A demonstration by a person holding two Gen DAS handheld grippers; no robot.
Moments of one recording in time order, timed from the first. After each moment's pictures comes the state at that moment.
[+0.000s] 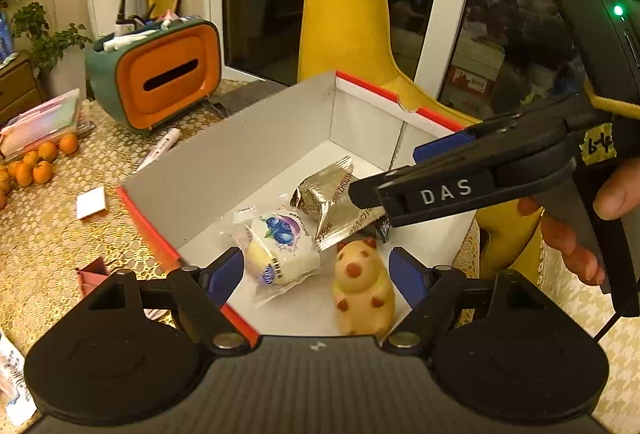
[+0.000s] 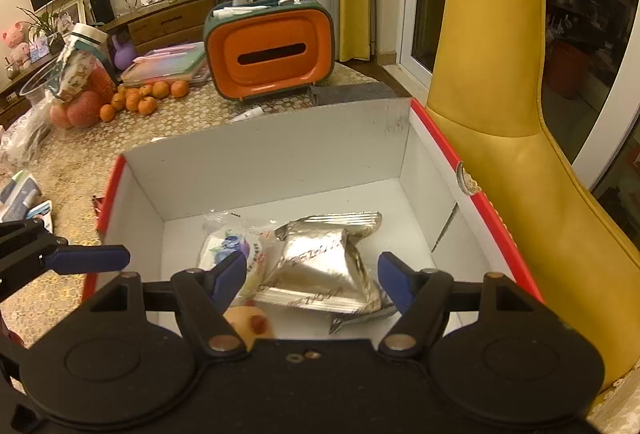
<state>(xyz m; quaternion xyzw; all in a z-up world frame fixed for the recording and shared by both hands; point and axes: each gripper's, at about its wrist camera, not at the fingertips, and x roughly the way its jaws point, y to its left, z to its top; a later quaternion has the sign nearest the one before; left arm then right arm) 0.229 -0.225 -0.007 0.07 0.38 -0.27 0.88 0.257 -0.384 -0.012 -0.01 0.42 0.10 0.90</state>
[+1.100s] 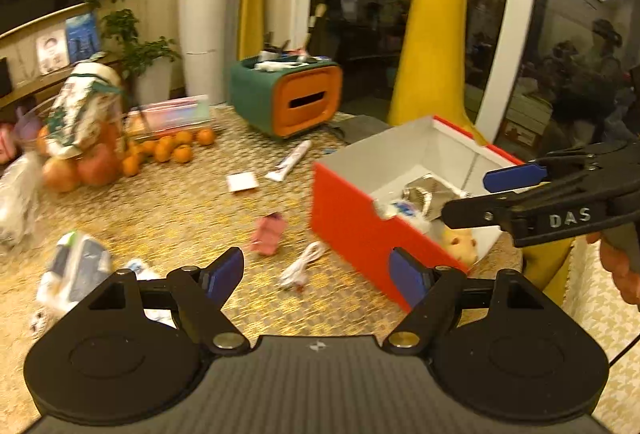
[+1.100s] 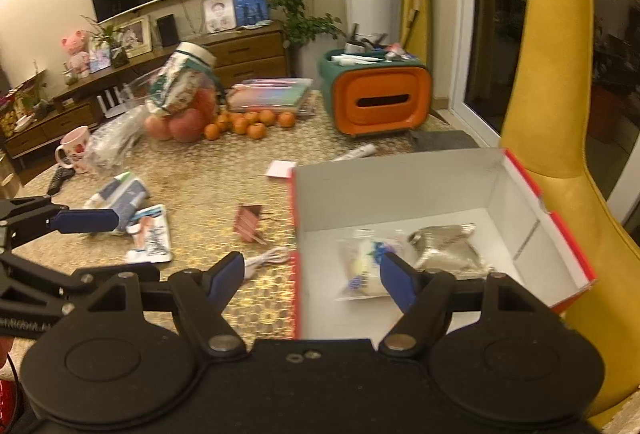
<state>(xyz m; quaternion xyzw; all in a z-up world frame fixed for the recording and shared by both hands) 0.156 -0.062 0.035 0.03 0.33 -0.19 0.93 0.171 -0.279 0.040 -0.01 0.36 0.17 0.92</state>
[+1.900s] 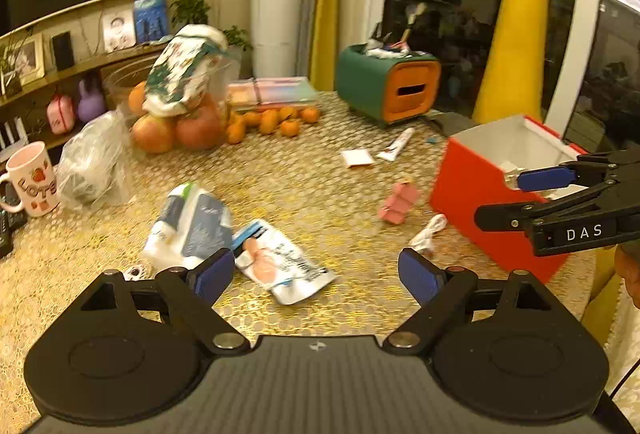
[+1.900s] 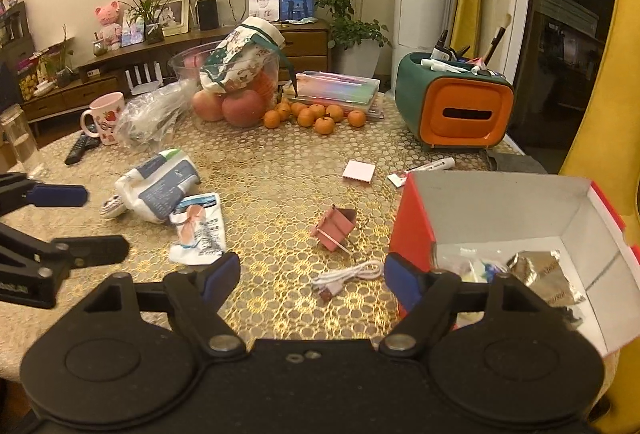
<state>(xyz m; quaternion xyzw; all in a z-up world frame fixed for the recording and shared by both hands) 0.158 0.052 -0.001 0.01 0.33 -0.10 0.94 0.180 -0.173 0.000 -0.07 0.34 0.19 0.92</state>
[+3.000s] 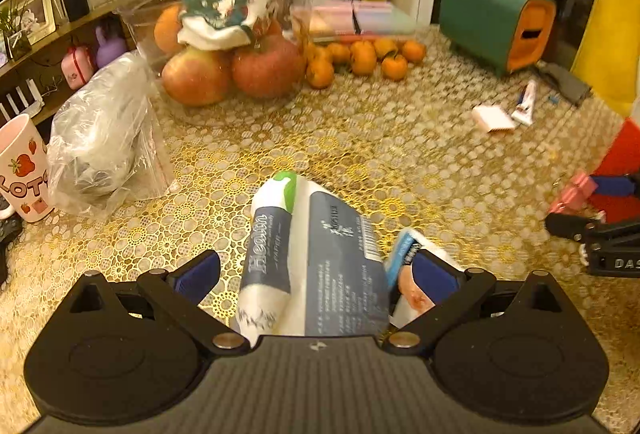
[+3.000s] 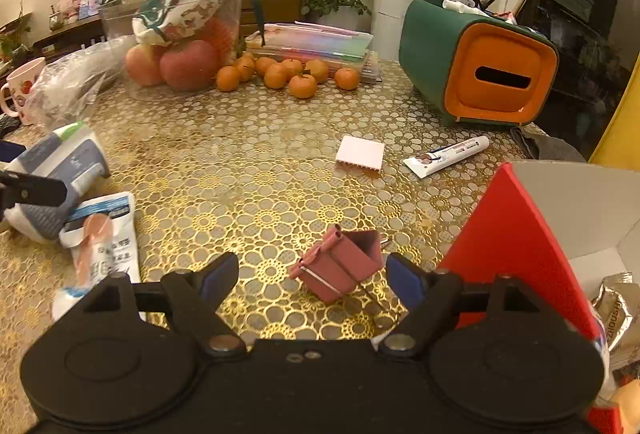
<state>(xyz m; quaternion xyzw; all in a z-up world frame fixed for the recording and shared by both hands) 0.312 0.124 -0.068 0.04 0.43 -0.05 0.90 0.293 -0.122 -0.094 -0.08 0.38 0.14 0.91</state>
